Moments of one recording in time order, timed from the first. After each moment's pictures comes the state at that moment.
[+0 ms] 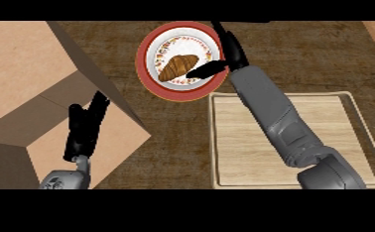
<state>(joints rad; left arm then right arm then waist) -0.08 0.12 -0.05 -1.46 -0.07 0.15 0.24 -1.15 -0.02 -0.02 -0.16 0.10 -0.23 -0.45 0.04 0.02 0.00</state>
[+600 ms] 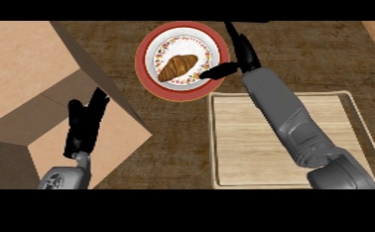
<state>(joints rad) -0.10 0.11 -0.03 -1.45 -0.08 0.15 0.25 -1.12 -0.07 -0.02 -0.13 0.13 -0.25 -0.45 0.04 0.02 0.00</state>
